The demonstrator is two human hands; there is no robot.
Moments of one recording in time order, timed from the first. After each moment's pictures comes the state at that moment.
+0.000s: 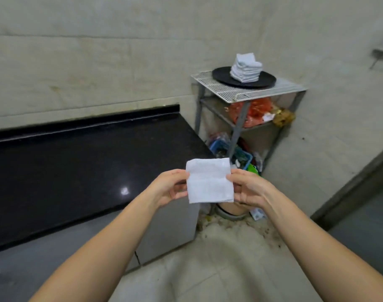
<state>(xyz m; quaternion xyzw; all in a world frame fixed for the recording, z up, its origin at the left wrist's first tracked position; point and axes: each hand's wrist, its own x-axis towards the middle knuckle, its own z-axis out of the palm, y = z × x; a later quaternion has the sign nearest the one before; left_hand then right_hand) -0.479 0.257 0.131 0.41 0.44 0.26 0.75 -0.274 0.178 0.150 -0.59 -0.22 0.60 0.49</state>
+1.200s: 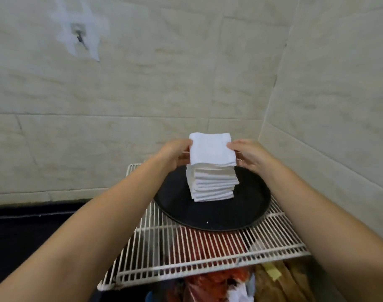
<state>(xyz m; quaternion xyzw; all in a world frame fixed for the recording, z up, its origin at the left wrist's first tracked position) 0.011 0.756 0.305 0.46 0.49 0.46 0.58 0.203 0.738 0.311 -0.56 -0.45 0.48 0.50</state>
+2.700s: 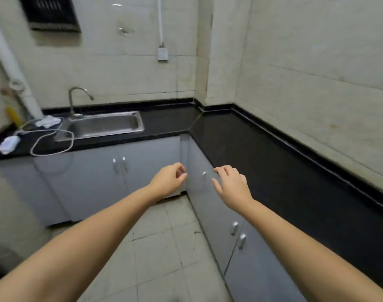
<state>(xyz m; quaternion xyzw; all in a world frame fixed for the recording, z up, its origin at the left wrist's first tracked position) -0.528 0.085 0.162 0.21 0.93 0.31 0.04 -0.461 0.278 0.141 -0.03 -0.98 0.11 0.13</state>
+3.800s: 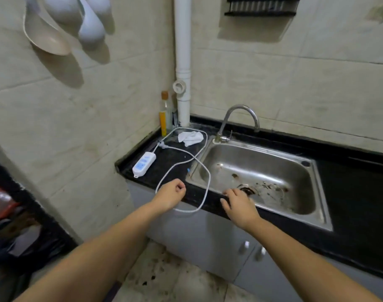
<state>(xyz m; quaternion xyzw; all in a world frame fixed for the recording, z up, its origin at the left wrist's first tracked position) -1.051 -0.402 0.087 -0.23 0.89 0.39 -0.02 -1.134 -0.195 0.066 0.29 -0.95 0.13 -0.08</state>
